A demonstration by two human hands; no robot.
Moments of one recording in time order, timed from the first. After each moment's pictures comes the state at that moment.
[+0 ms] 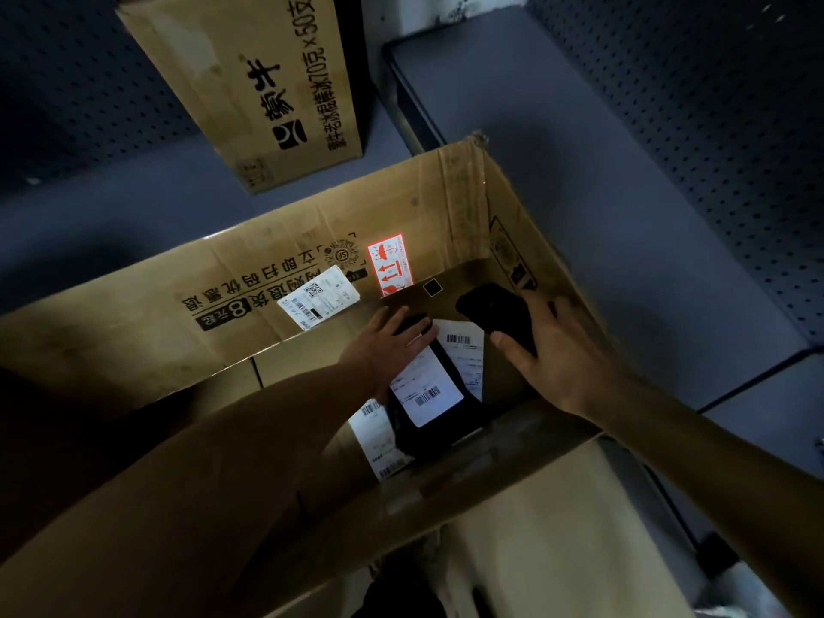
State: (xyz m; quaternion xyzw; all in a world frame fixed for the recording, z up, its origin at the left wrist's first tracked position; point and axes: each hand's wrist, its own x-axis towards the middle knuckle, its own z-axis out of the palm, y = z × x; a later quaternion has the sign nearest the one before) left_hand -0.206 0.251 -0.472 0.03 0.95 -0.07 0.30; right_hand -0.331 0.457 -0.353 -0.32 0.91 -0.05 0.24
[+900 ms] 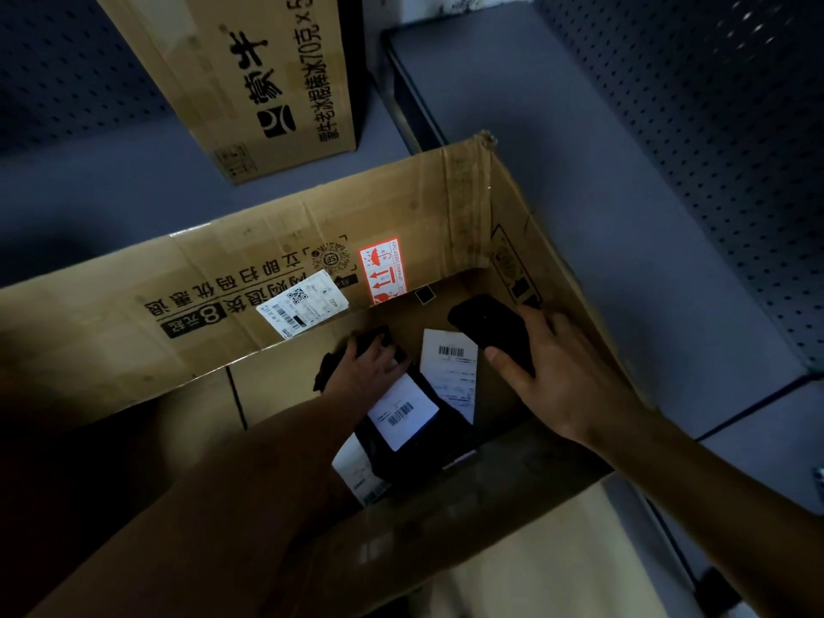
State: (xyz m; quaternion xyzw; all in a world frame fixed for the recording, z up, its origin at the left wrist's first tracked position) left_hand -0.193 0.250 -0.535 -0.01 0.94 -0.09 0.33; right_hand -0.336 0.445 -0.366 -0.32 0.91 -0.07 0.26
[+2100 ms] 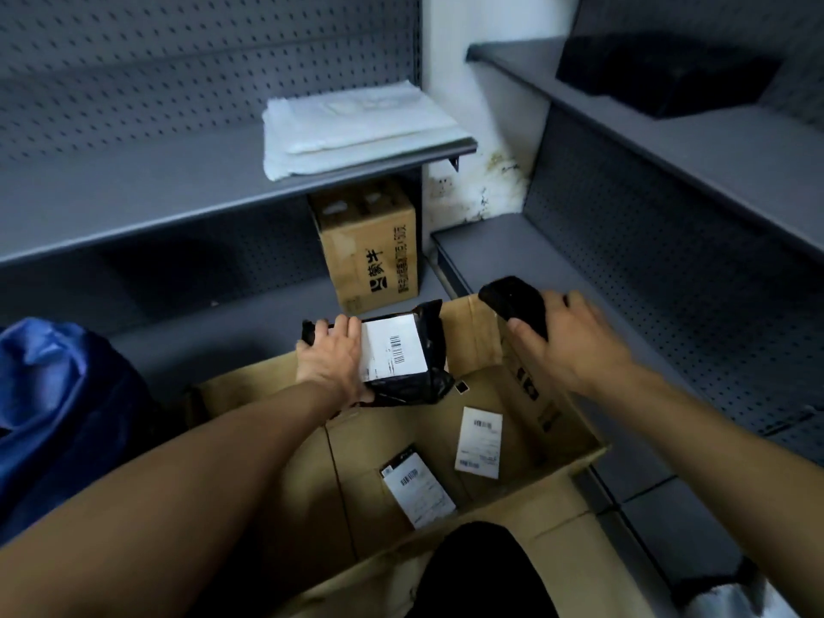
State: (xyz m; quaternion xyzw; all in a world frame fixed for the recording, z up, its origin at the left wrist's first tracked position) left_hand -0.086 0.222 -0.180 -0.36 0.93 0.00 0.12; right_hand -0.271 0.453 -0.109 -0.35 0.93 -0.09 0.10
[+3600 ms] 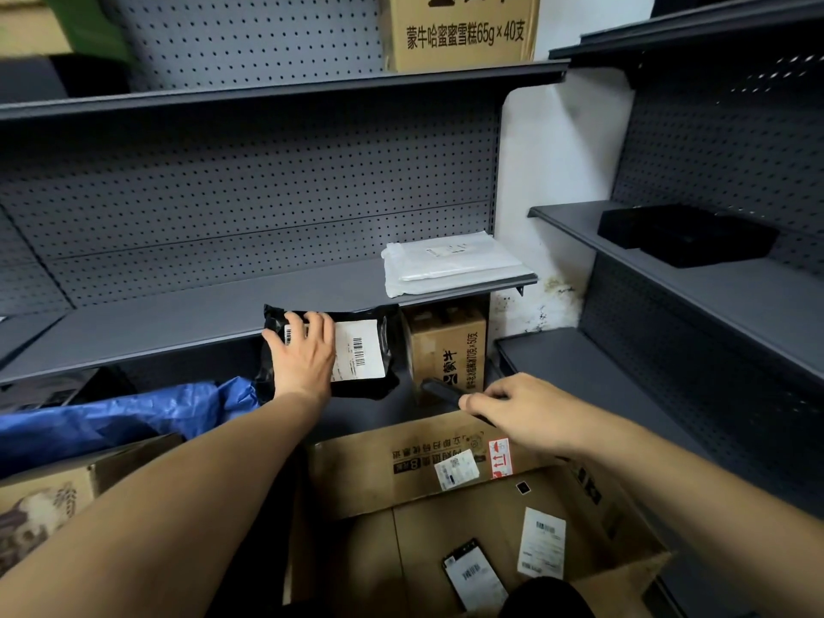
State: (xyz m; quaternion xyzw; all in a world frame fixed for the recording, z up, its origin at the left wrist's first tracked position) left_hand 0.061 0.176 -0.006 -0.49 0.83 -0.28 0.00; right_hand -0.101 0.436 0.051 -0.46 0.83 -0.22 0.25
